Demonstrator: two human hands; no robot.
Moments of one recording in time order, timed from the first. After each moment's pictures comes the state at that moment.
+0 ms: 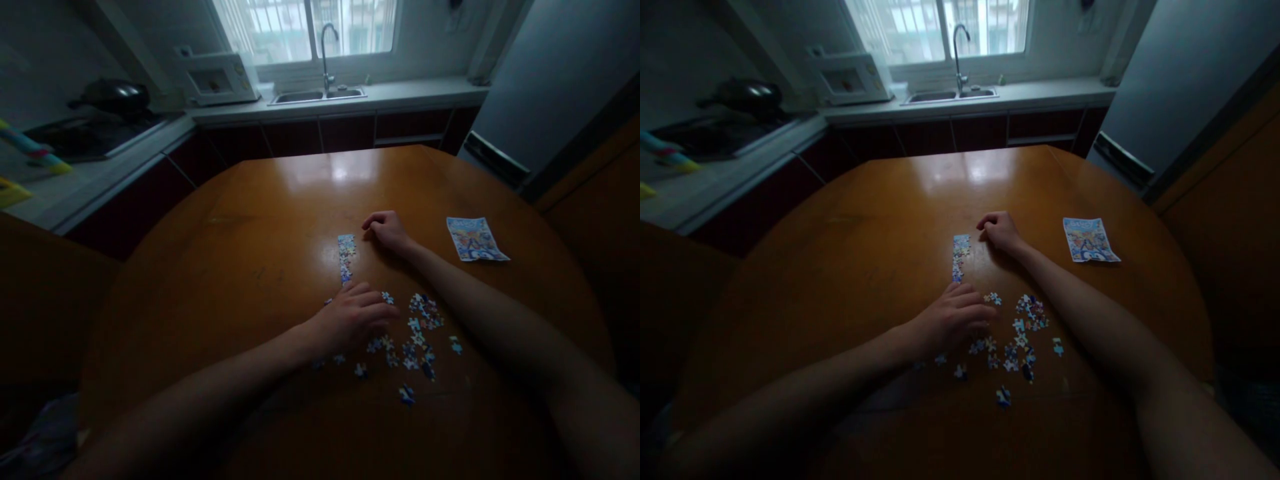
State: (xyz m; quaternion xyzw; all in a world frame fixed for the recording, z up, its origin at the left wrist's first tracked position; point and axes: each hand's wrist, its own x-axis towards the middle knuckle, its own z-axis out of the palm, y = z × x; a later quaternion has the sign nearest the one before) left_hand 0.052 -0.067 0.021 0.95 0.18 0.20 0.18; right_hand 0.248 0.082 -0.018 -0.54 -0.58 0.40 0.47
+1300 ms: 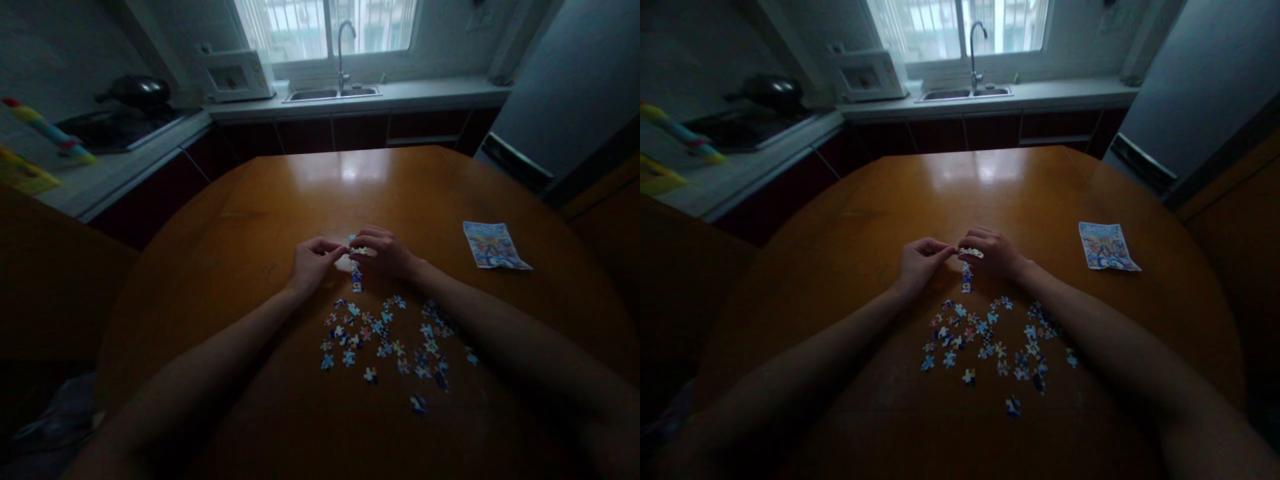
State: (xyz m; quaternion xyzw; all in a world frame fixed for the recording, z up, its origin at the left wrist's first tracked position) left_hand 0.013 0.016 -0.006 0.60 0.49 0.50 0.39; right_hand 0.224 0.044 -0.010 -0.22 -0.88 0.09 0.41
